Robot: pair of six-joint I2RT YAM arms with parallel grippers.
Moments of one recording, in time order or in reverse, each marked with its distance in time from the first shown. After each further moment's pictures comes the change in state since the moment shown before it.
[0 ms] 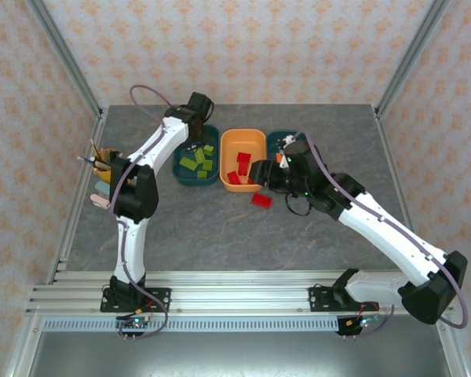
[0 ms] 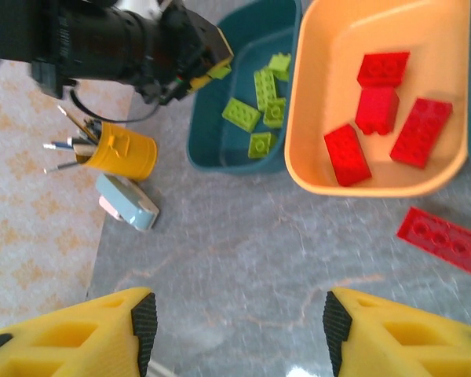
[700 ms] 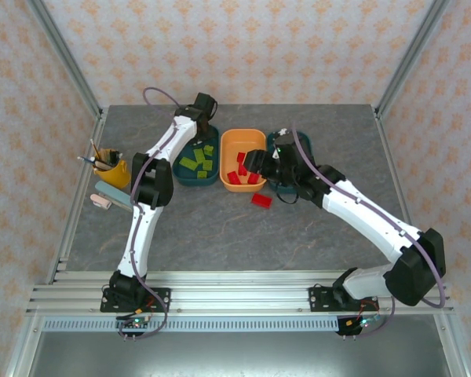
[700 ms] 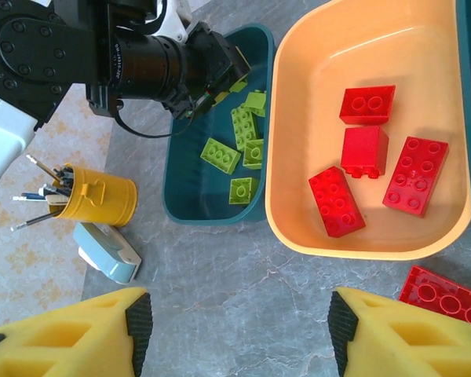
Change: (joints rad) left arm 0.033 0.340 0.353 -0.005 0.010 0.024; right arm -0.066 0.139 -0.028 0.160 0.005 0.024
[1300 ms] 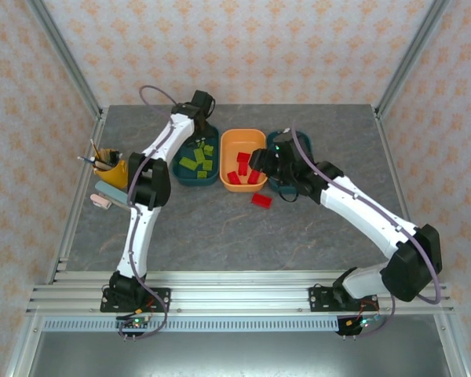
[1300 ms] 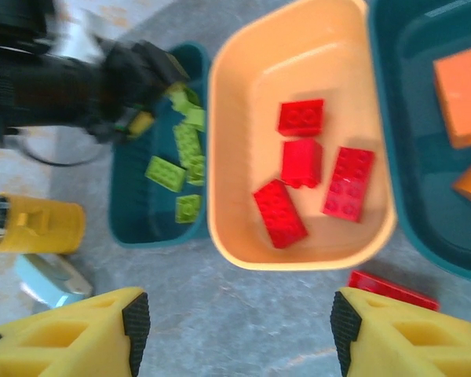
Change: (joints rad) left arm 0.006 -0.096 -0.060 -0.032 0.018 -0.004; right arm -0.019 0.040 0.037 -0.115 0.109 0.002
